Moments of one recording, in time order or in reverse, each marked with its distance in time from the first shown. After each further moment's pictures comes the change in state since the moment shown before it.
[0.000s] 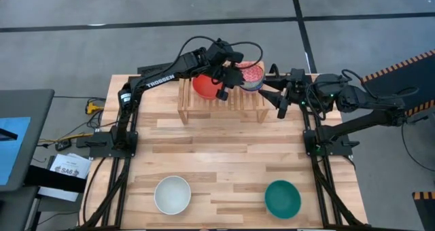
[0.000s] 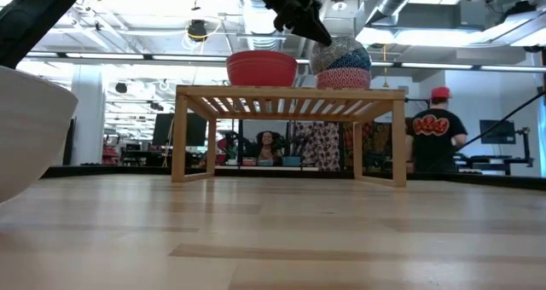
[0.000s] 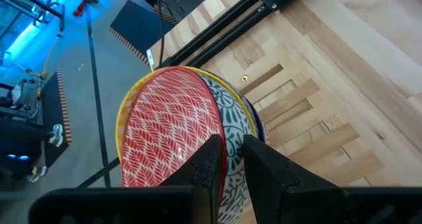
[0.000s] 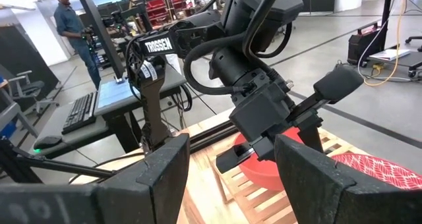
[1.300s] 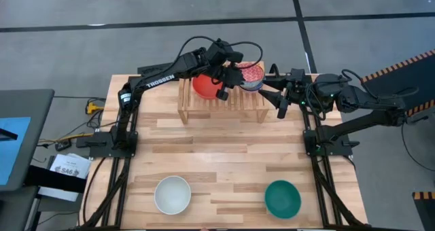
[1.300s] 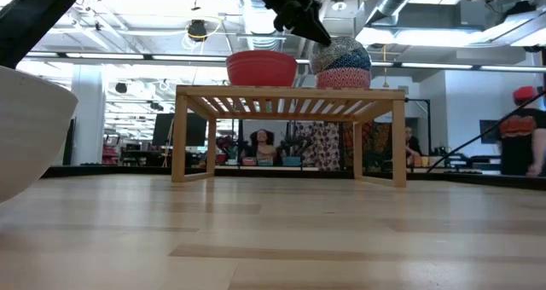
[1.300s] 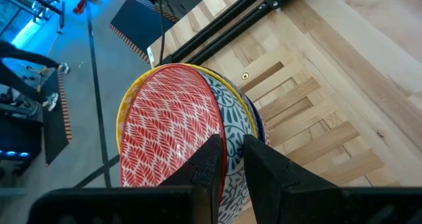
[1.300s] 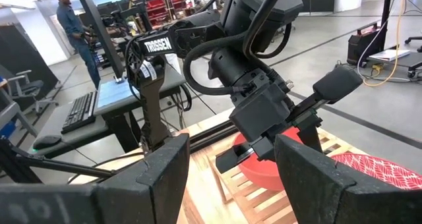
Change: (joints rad) left arm 0.000 0.000 0.000 -0.006 -0.010 -0.006; right arm 0.000 0.000 0.000 0.000 0.000 -0.003
